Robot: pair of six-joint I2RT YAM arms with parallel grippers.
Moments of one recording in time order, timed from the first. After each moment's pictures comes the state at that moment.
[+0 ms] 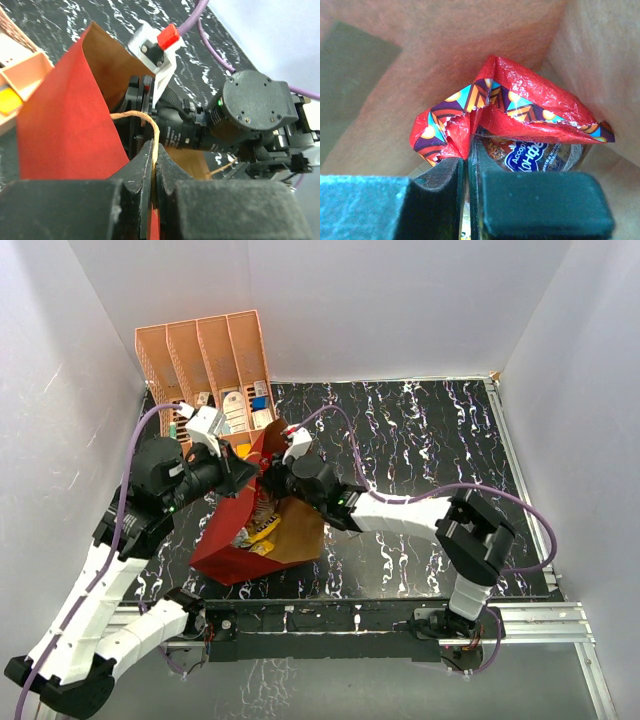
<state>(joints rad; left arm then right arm) -0.48 0.87 1.18 -0.63 0.23 -0.24 0.98 1.76 1.15 0.40 0.14 0.55</state>
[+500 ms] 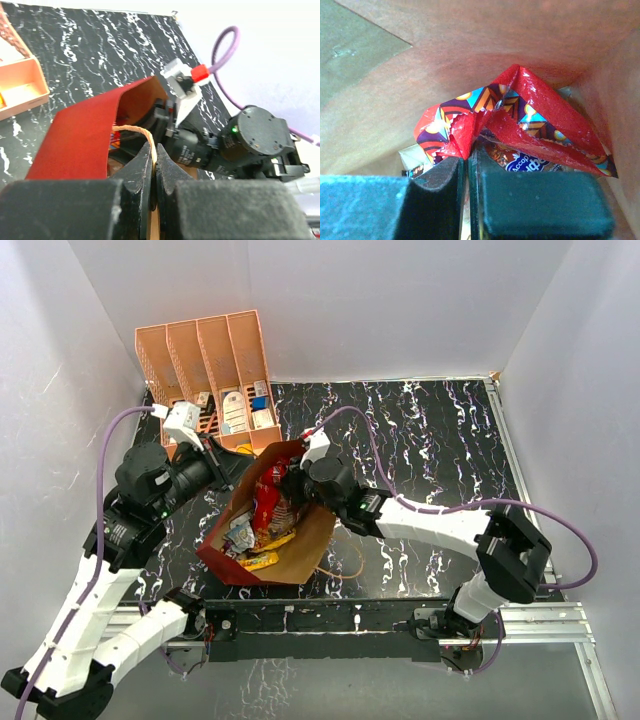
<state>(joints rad) -0.48 0.80 1.14 -0.53 0.21 -0.49 0.98 1.56 1.04 0.24 0.17 0.53</state>
